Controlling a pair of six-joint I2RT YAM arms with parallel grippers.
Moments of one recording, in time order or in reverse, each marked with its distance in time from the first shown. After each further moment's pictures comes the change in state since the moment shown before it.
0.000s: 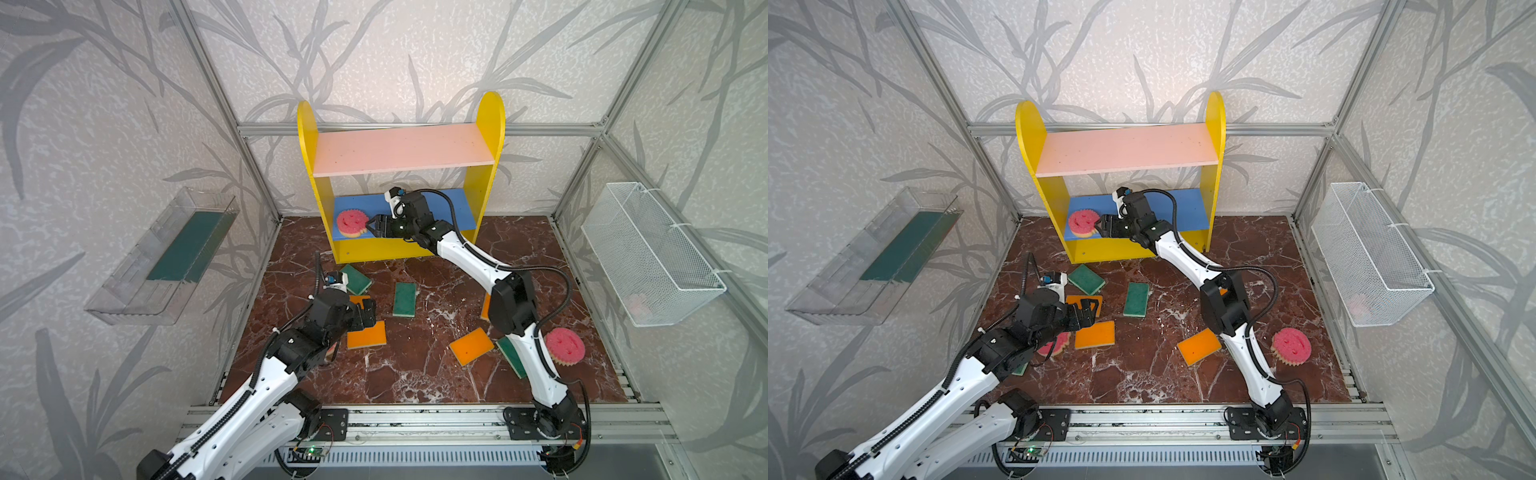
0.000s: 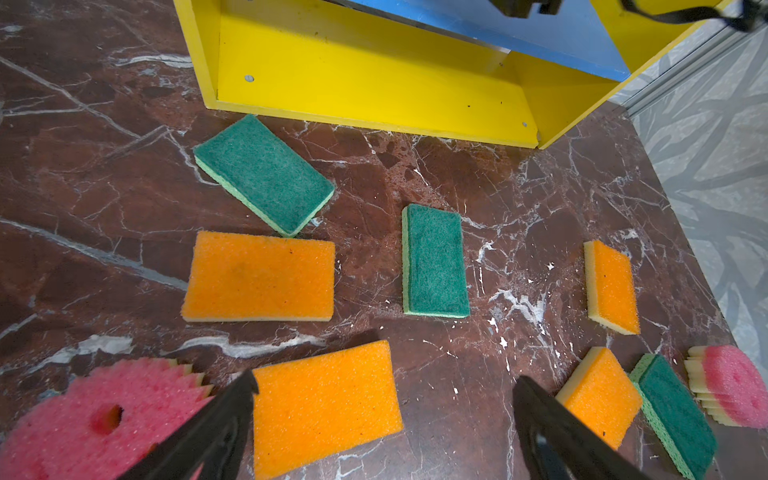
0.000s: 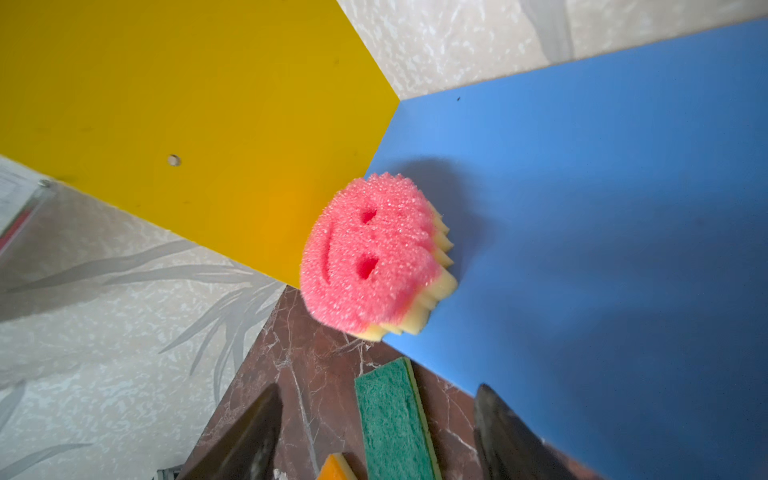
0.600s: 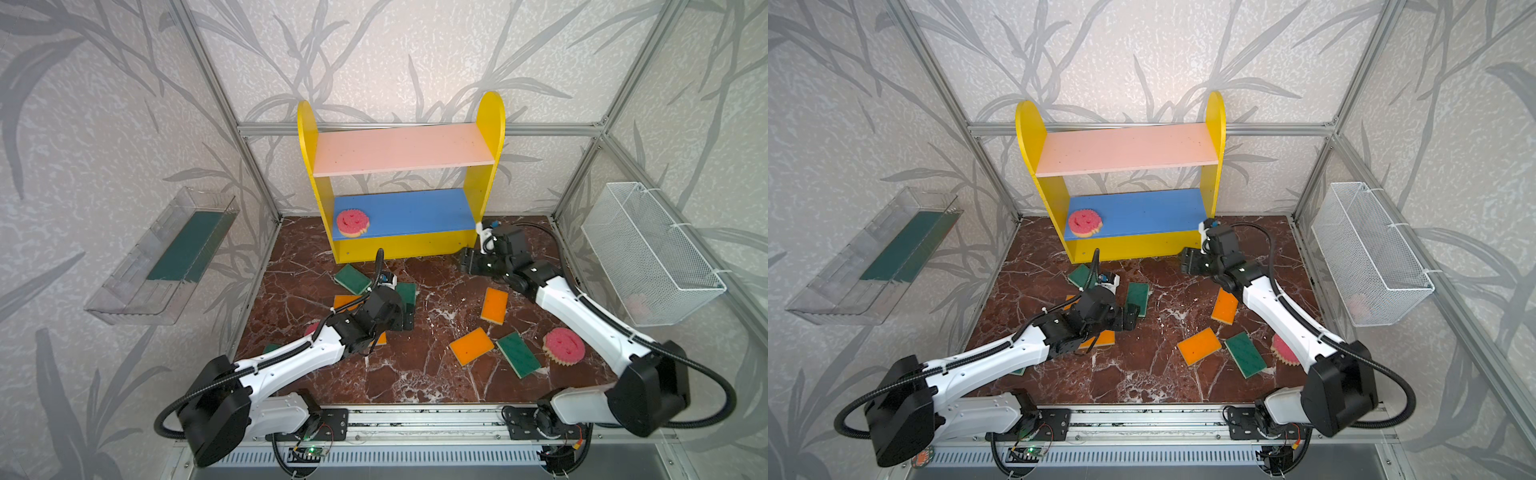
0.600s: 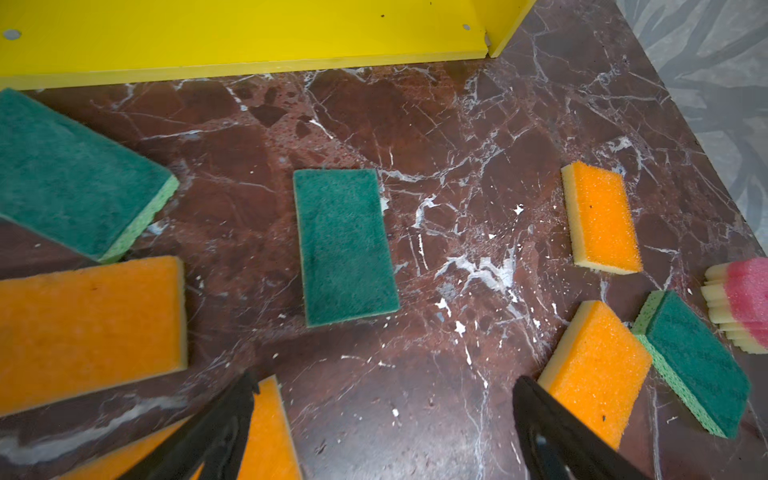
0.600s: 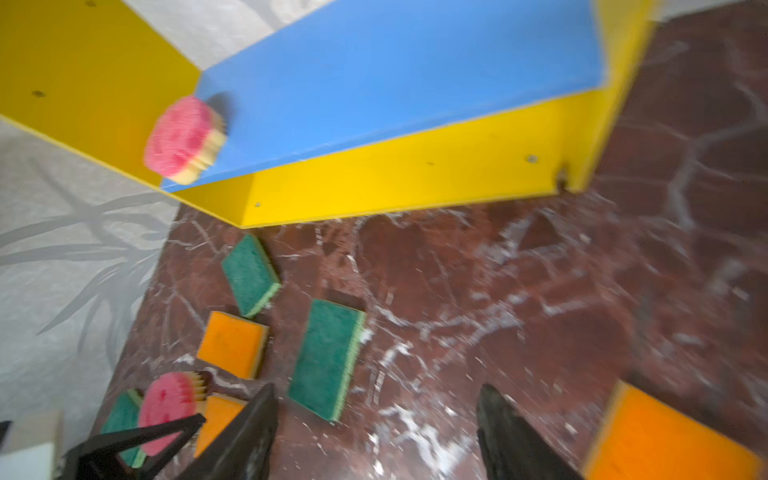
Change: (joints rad) left arm -0.262 0.459 0.082 0.299 -0.070 -0.002; right arm -0.286 -0.965 -1.056 -0.157 0.203 -0.035
